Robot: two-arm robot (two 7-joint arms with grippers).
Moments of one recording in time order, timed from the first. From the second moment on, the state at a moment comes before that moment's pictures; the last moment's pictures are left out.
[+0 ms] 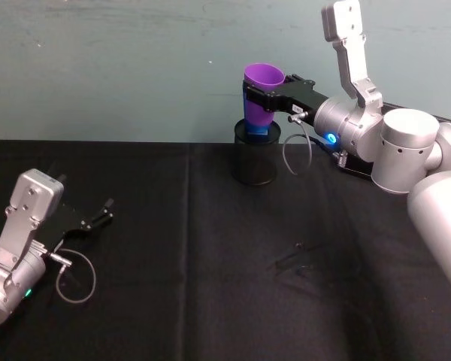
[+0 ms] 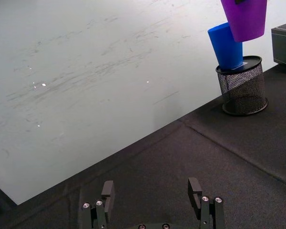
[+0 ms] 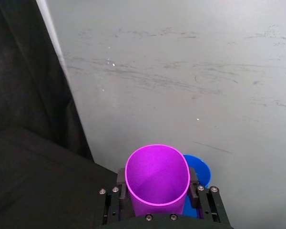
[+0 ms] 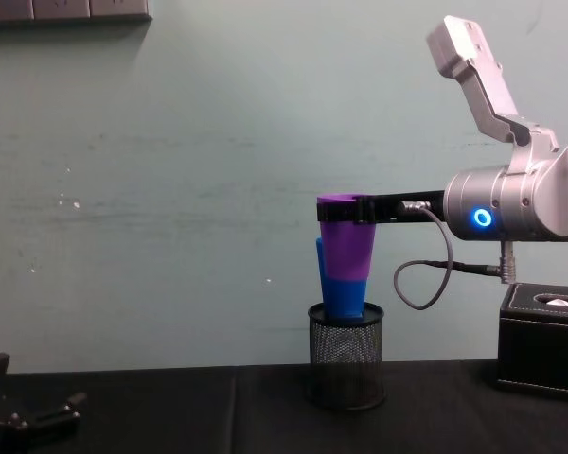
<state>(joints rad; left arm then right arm) -0.20 0.60 0.45 -1.41 -0.25 -0.12 0.03 0.81 0.12 -0.38 -0.94 0.33 0.21 0.35</state>
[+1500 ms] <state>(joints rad) -0.20 0.60 0.45 -1.41 -0.25 -0.12 0.03 0.81 0.12 -0.38 -0.93 0.33 0.21 0.35</state>
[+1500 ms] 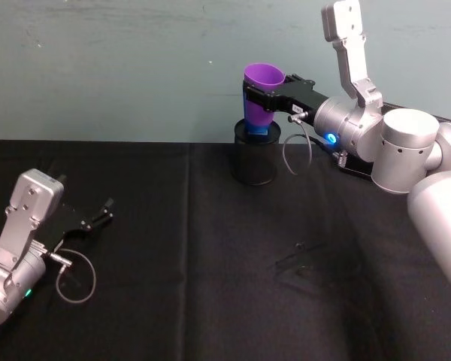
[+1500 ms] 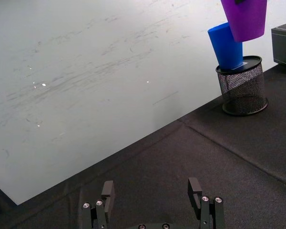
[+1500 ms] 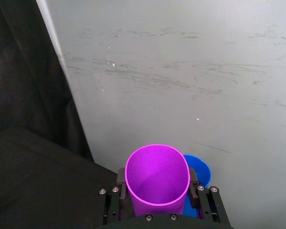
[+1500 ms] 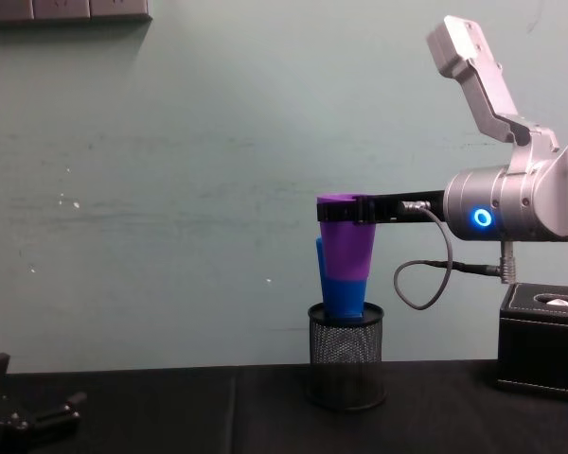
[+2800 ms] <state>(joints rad) -0.20 0.60 0.45 -1.41 -0.25 -0.12 0.03 0.60 0.31 -0.41 -1.33 0.43 0.33 0.51</state>
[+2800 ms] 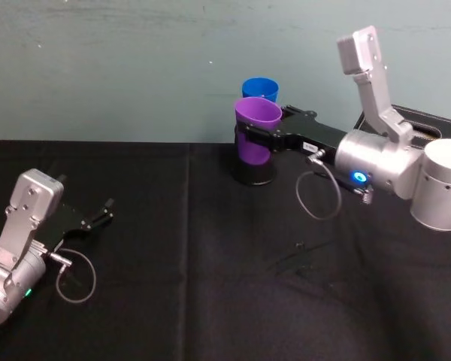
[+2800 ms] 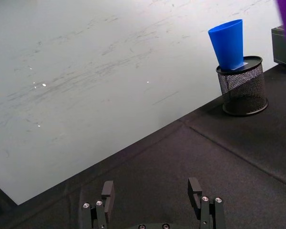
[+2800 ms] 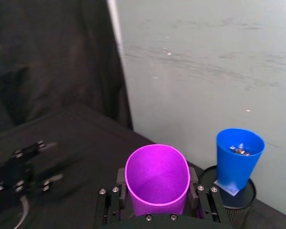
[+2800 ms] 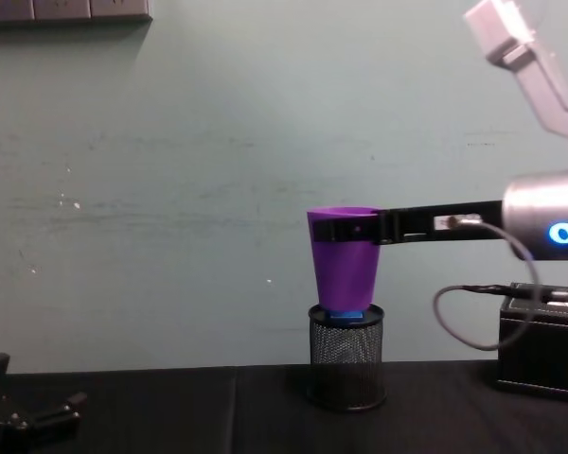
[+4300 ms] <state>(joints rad) -0.20 0.60 0.45 -1.41 -0.25 -0.12 0.03 0.43 0.59 -0.44 -1.55 0.57 0.24 0.74</state>
